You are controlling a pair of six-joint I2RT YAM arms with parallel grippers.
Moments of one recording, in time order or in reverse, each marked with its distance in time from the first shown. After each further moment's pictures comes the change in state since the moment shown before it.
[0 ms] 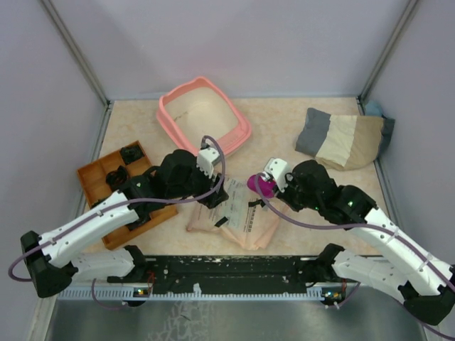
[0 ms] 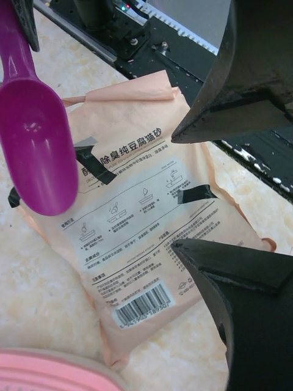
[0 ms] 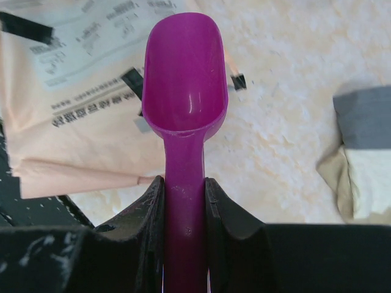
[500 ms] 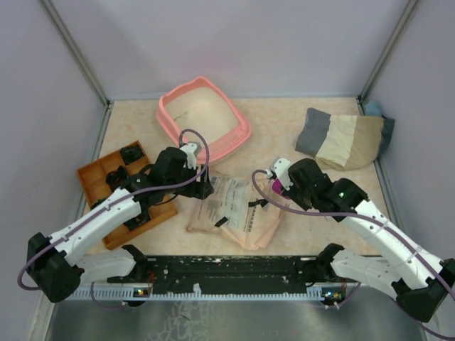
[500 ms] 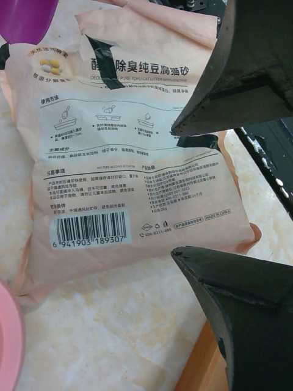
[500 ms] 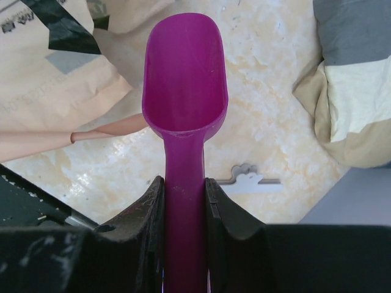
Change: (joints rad) left arm 0.214 0.030 -0.145 0.020 -0.045 -0.220; right arm -0.072 0.072 0.000 -0.148 0.206 -0.010
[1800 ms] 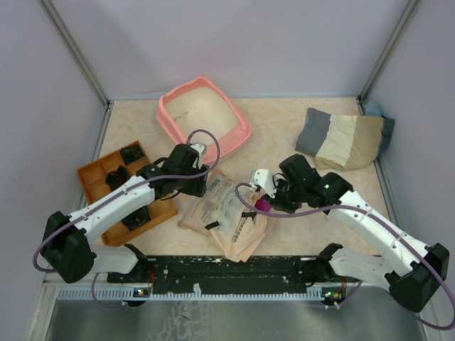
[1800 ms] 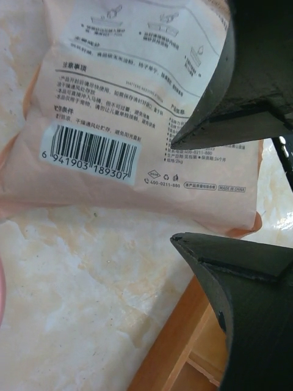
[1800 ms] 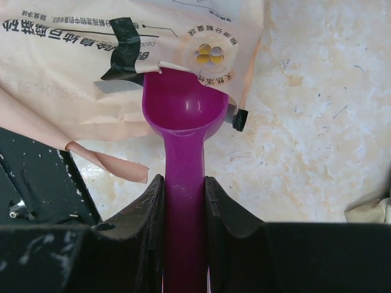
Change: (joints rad) left arm 0.019 0.156 0.067 -0.099 -0.141 0.082; right arm -0.023 0.120 -0.026 0.095 -0.449 -0.283
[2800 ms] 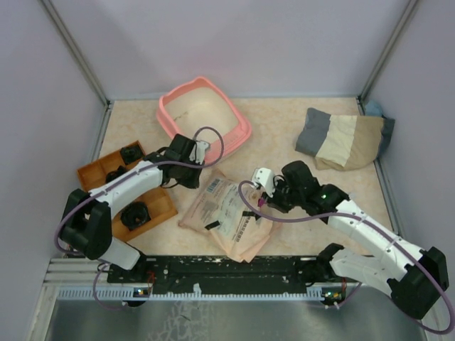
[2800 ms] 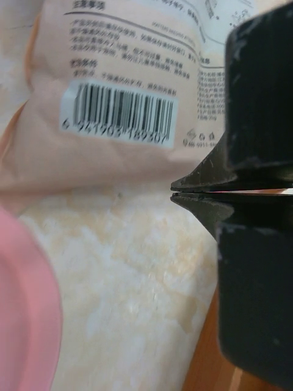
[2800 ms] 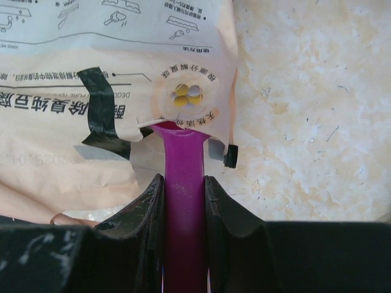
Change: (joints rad) left arm 0.131 0.219 0.036 0.056 0.209 0.250; right arm -0.037 -0.064 -0.210 0.317 -0.006 0.090
